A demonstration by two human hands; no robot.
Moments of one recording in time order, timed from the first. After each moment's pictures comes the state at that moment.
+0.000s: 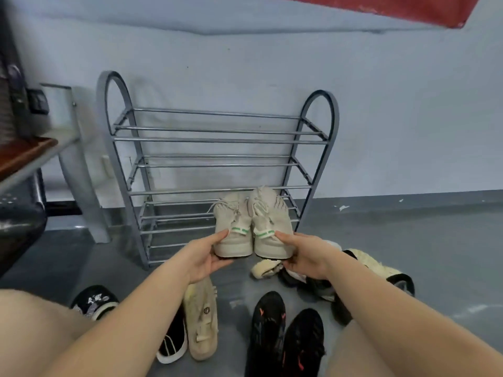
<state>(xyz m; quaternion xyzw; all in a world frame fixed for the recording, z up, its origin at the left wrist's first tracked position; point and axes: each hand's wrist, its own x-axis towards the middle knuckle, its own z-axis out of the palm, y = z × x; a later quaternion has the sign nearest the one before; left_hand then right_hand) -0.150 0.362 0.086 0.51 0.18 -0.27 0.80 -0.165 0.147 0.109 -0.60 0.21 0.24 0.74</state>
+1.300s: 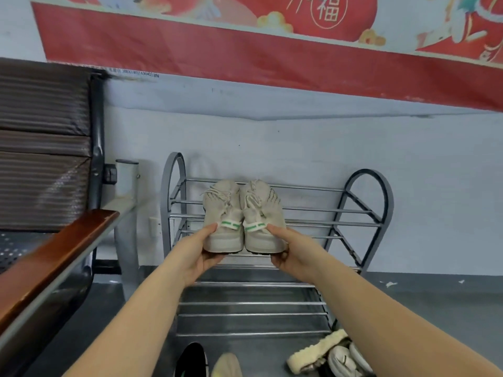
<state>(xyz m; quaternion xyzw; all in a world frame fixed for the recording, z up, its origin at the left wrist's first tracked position) -0.066 0.462 0.207 0.50 0.16 -0.07 0.85 -0.054 0.272 0.228 -0.60 0.10 0.18 0.78</state>
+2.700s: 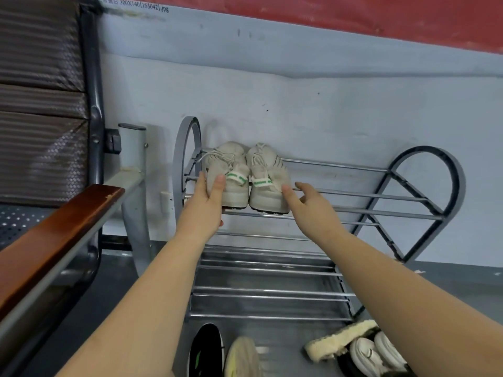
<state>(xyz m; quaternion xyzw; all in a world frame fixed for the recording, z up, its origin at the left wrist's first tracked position) 0.018 0.505 0.175 0.83 0.11 0.13 0.54 0.038 0.308 0.203 -0.93 -0.03 -0.06 0.36</state>
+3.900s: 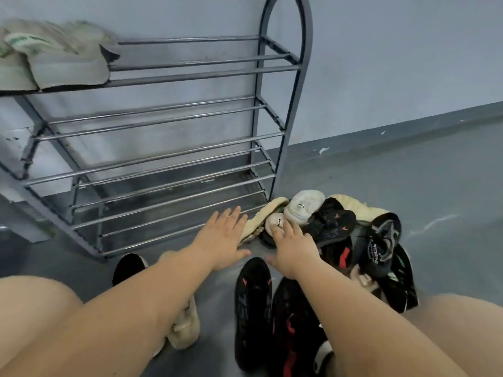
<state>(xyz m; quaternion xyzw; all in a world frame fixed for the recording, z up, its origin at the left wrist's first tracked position) -0.084 0.262 -0.010 0.92 -0.33 -0.17 -0.10 -0.138 0.098 -0.026 -0.97 0.04 0.22 -0.02</state>
